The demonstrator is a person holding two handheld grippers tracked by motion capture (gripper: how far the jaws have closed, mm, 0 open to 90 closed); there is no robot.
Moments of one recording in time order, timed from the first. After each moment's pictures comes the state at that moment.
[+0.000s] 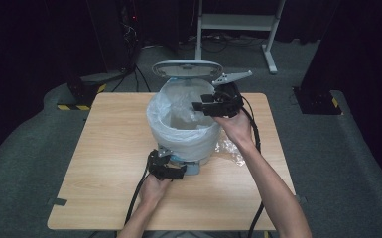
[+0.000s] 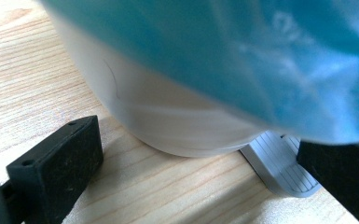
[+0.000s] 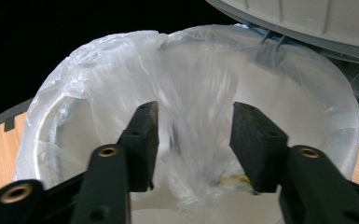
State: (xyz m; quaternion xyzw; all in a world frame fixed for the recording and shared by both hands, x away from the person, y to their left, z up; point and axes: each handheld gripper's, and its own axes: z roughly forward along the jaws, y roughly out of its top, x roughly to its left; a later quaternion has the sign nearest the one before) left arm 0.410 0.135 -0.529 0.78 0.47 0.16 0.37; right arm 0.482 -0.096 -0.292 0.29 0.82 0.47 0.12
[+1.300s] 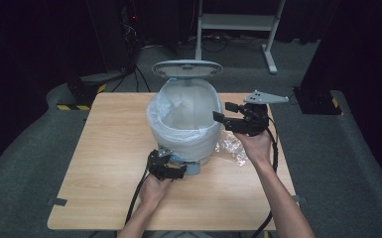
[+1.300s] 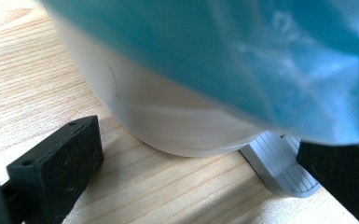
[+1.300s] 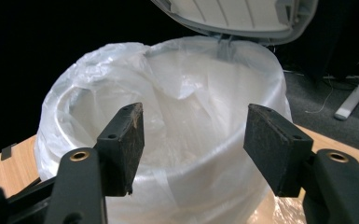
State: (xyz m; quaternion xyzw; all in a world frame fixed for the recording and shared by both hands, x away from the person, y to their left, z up) left arm 0.410 0.135 -0.530 0.78 0.48 0.16 0.37; right arm 0.435 -0.158 -0.314 0.32 0.76 0.55 0.16
